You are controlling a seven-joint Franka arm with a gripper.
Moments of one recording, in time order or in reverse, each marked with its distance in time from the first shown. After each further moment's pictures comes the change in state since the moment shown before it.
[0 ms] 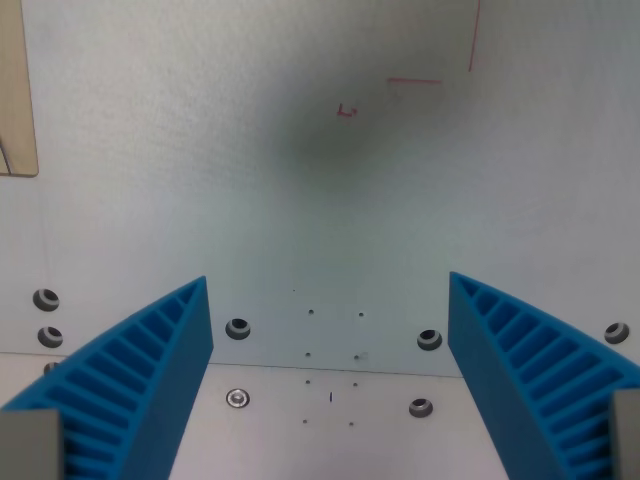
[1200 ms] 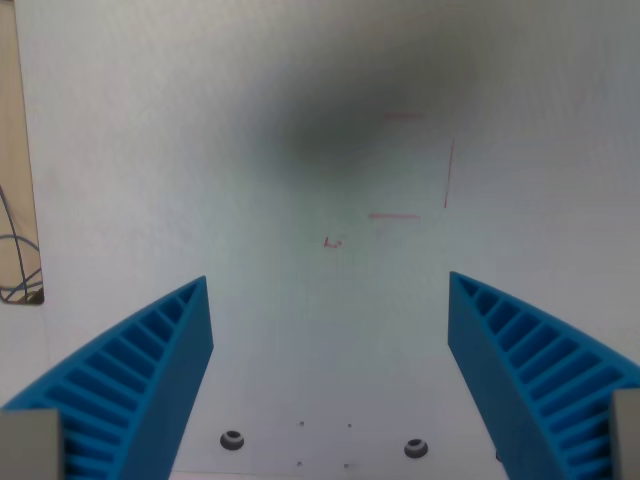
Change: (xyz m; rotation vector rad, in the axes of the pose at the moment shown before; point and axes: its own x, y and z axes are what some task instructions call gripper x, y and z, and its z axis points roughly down) arm 0.079 0.013 0.002 -0.004 0.039 0.011
